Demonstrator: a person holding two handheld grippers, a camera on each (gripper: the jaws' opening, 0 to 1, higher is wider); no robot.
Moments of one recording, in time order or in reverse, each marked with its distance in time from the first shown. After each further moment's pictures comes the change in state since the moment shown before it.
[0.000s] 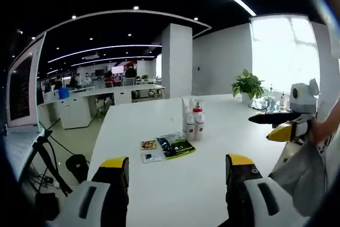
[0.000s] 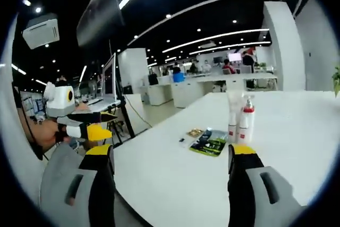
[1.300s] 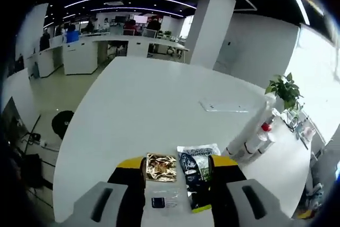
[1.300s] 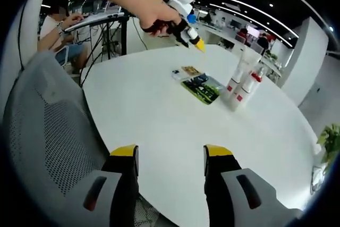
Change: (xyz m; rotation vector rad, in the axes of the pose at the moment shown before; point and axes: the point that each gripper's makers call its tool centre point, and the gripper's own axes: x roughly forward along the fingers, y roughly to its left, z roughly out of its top) left arm 0.235 0.088 0.021 -0.308 0.298 0.076; right arm -0.011 -0.023 -0.108 -0.390 0.585 -0.061
